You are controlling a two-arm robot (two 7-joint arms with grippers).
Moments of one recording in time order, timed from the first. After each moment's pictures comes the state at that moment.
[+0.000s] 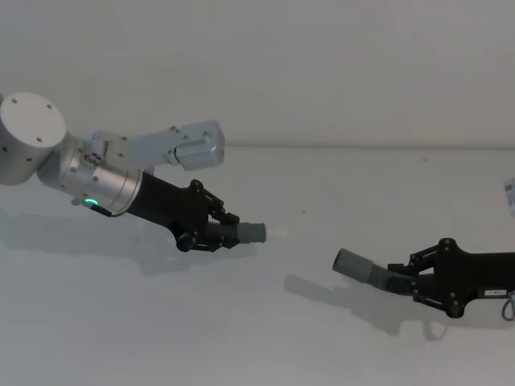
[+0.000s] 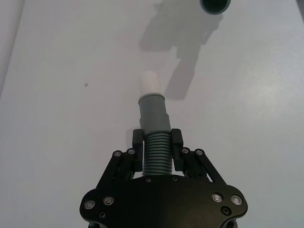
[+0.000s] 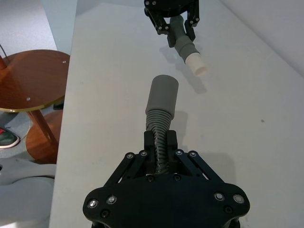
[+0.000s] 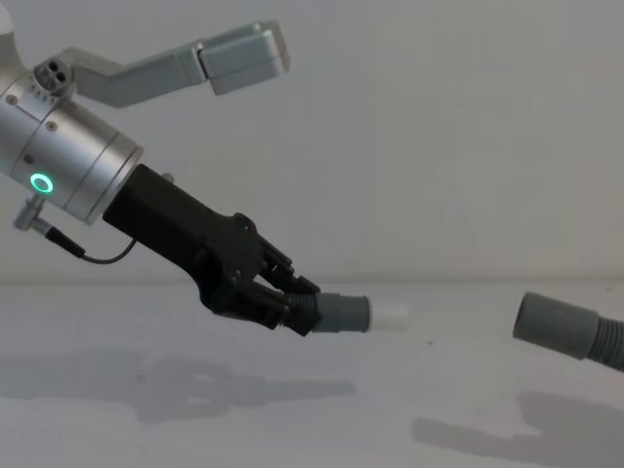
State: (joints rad) left arm -0.89 0.48 0.80 -1.24 -0.15 0.18 -1.17; right arm 0.43 0.74 -0.40 -1.32 0.49 -0.04 1.28
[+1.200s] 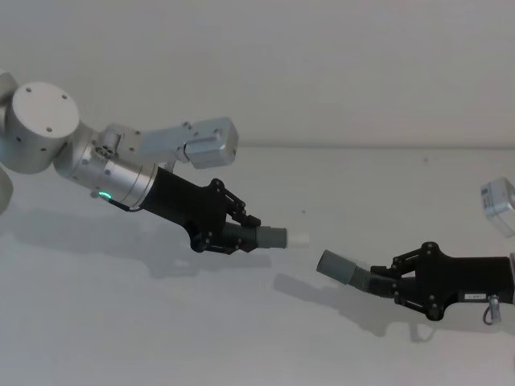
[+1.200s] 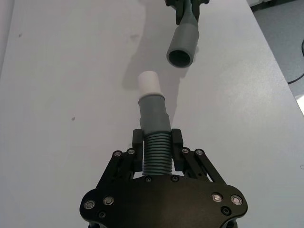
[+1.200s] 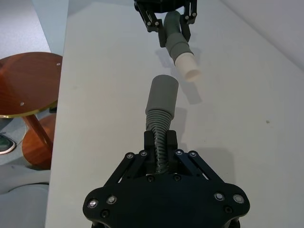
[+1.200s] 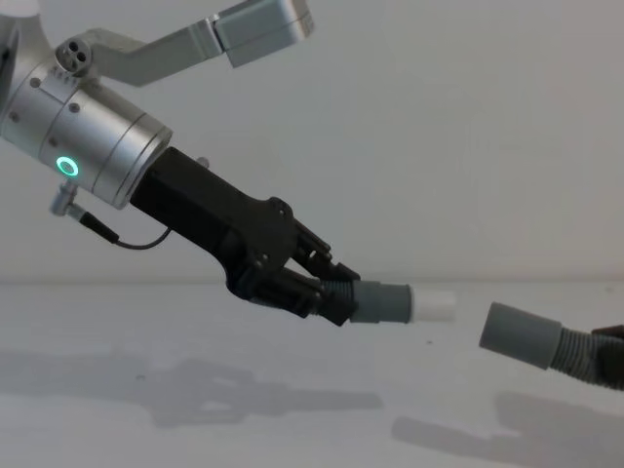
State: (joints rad) left arm -0.94 0.45 0.84 -1.19 -0.20 0.09 -1.25; right arm 0.42 0.73 -0.44 -1.36 0.48 -0.02 1.19
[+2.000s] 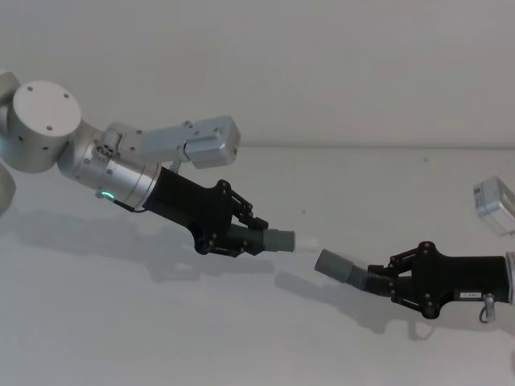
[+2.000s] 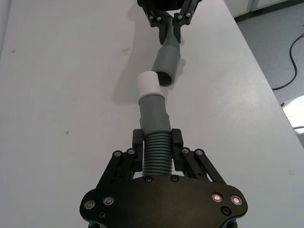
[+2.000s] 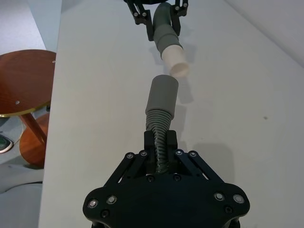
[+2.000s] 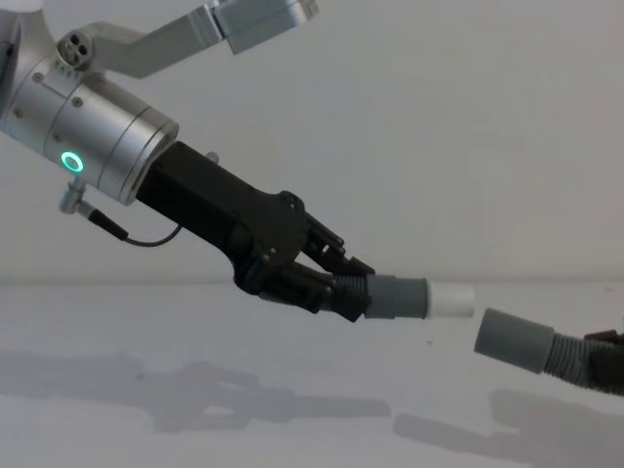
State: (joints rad) left arm -0.95 0.44 0.85 -1.19 -0.24 0.06 -1.27; right arm 0.43 0.73 -0.46 -1.35 0.48 -0.01 1.17
